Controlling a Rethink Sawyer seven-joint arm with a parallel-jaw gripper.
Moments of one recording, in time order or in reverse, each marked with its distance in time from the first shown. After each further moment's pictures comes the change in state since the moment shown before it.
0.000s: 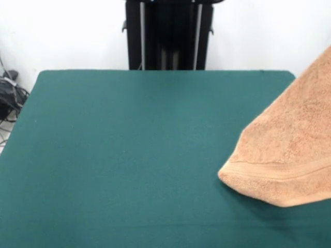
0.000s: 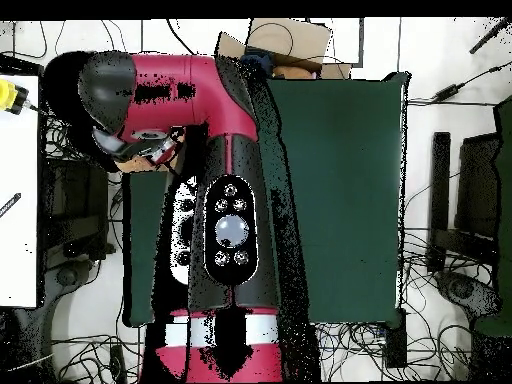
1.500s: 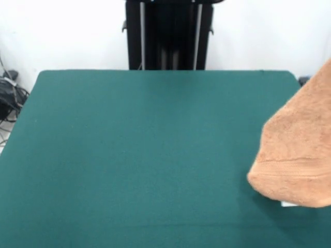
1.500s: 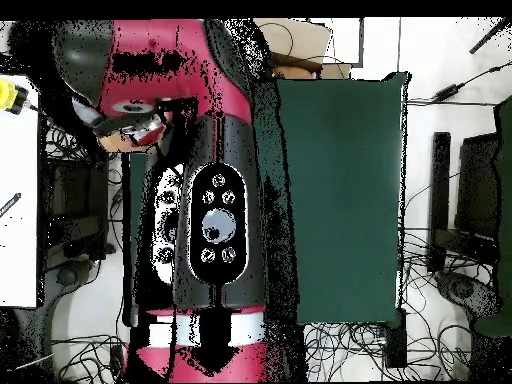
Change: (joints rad) arm 0.029 0.053 -0.085 -0.182 0.075 0.109 0.141
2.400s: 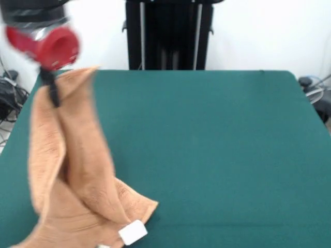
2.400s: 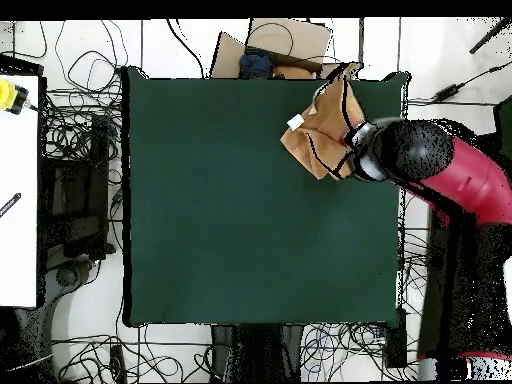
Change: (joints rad) arm -0.638 -0.056 0.157 0.446 -0.150 -0.646 -0.719
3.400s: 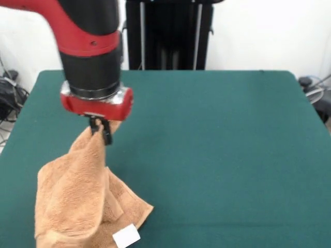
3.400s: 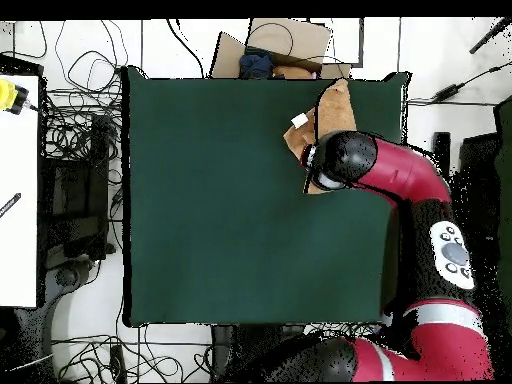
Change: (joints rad) arm 0.090 0.125 0.017 0.017 -0.111 -0.044 -0.262
